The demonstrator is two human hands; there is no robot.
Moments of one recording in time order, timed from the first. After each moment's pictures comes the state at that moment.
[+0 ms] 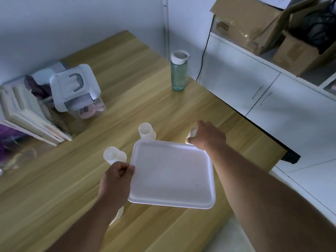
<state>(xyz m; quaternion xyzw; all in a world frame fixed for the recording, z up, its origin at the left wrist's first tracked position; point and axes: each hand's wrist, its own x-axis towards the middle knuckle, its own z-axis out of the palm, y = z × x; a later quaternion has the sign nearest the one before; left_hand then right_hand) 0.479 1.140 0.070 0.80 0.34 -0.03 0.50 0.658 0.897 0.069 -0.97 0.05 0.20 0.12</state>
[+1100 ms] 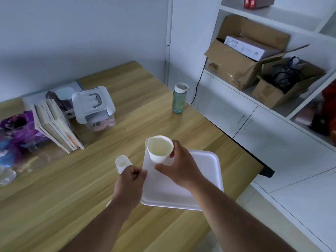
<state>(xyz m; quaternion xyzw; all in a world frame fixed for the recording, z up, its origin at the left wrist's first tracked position) 0.450 1.129 0.133 0.76 0.31 -0.01 0.57 0.526 0.964 0.166 -0.90 -0.09 0.10 0.40</state>
